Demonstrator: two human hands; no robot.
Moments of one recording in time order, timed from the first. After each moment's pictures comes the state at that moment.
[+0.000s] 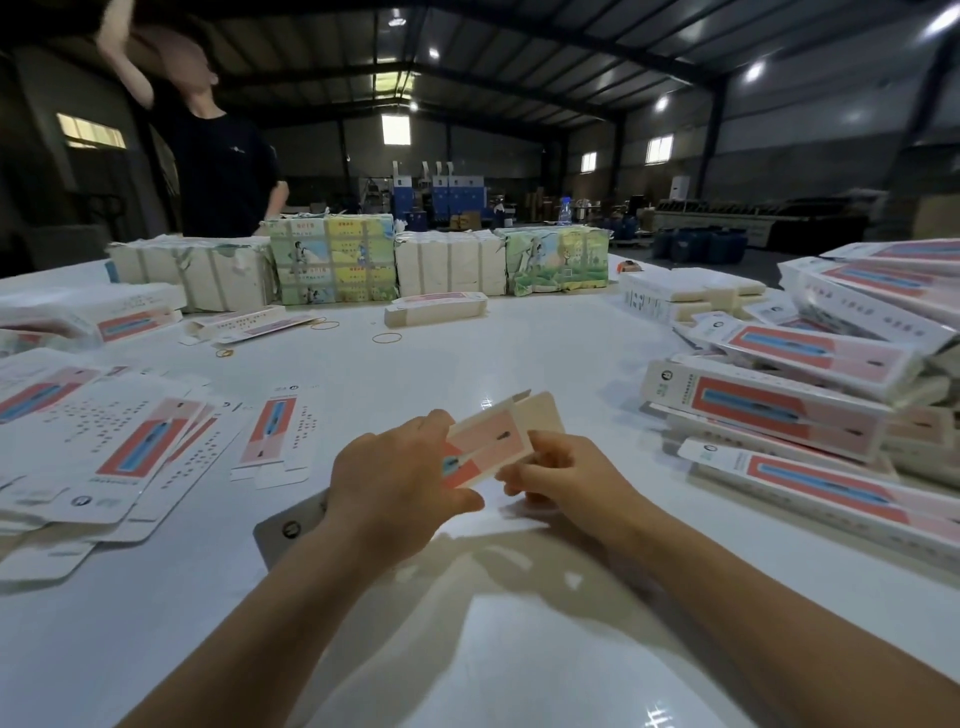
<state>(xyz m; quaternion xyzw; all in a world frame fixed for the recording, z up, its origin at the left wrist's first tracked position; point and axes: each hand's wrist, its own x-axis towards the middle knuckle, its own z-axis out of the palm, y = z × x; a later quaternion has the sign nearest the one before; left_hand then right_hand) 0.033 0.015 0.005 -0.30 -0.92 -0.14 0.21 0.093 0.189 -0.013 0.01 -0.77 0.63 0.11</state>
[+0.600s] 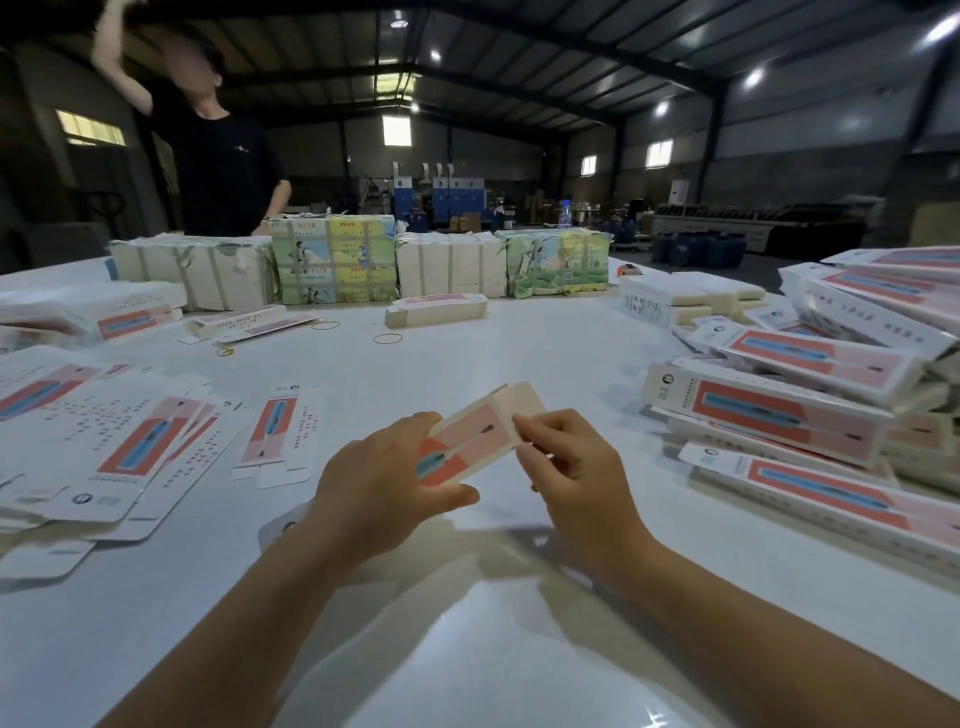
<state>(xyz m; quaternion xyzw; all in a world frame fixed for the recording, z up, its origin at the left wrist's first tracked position) 0.014 0.002 -0.003 -0.33 -0.90 -0.25 0.12 0.097 0.171 -0.017 0.01 -0.79 0.50 0.36</state>
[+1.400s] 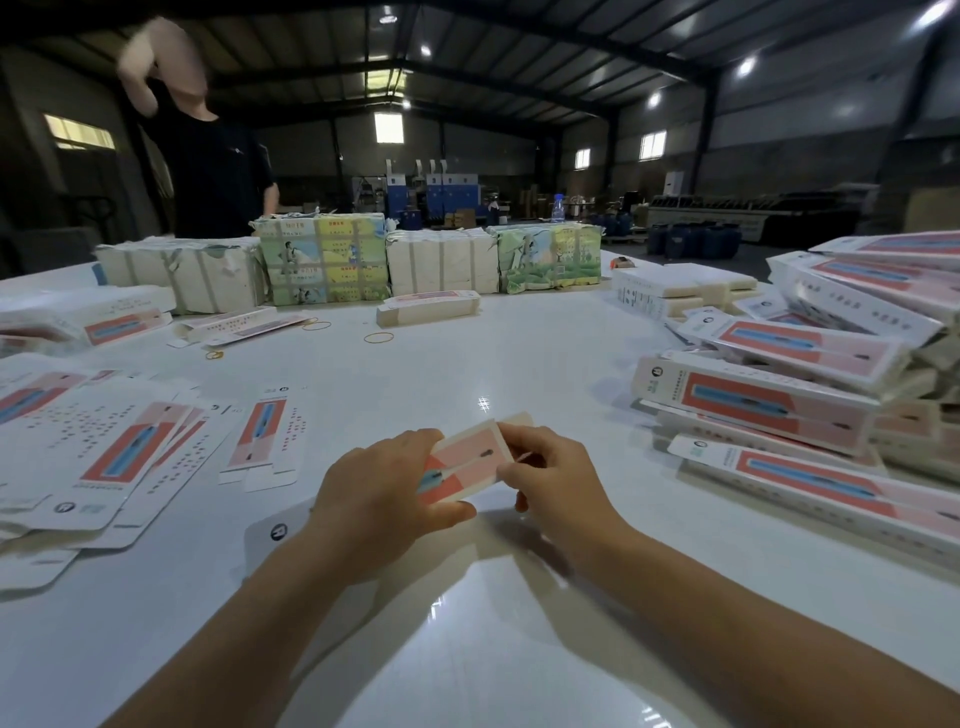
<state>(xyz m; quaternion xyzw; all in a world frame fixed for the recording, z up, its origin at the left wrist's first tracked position) 0.017 0.009 -0.014 -0.34 -0.91 -0.17 0.15 0.093 0.169 -0.017 -0.04 -0.75 0.62 0.22</state>
